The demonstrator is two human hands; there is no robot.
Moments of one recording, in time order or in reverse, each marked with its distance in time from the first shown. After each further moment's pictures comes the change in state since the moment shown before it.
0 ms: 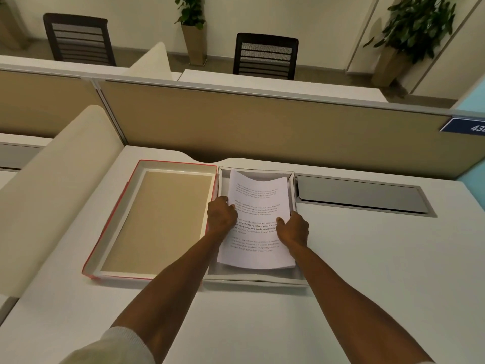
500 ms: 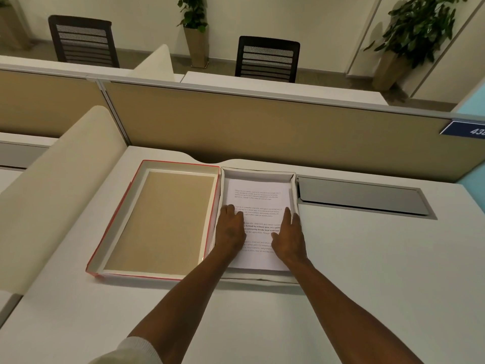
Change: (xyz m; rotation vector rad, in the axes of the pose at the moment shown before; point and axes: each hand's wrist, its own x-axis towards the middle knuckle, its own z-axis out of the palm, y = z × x) left_hand -0.022 -0.038 0.027 0.566 -0.018 0.400; right_hand -0.025 0.012 0.011 -0.363 -0.074 -0.229
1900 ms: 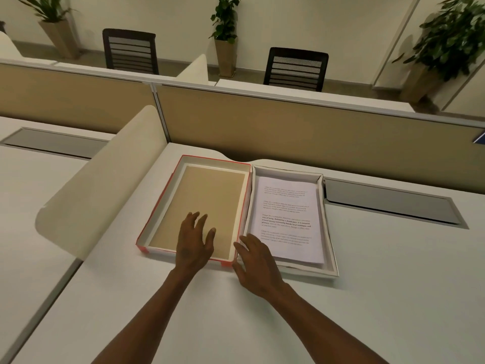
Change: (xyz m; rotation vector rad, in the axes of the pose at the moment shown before) left_hand -0.110 -0.144 -0.066 -0.224 0.276 -0.191; right_hand -0.130 -0.081 0.071 -0.118 -0.021 -0.686
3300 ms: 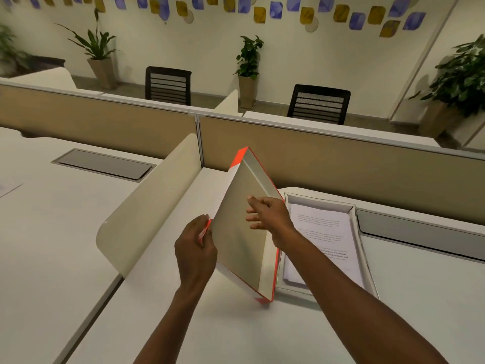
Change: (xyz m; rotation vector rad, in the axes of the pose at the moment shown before) left_hand -0.008 0.016 -0.140 -0.446 0.457 -0.013; right_hand 0.132 -0.104 -0.121 1.124 0.071 0.466
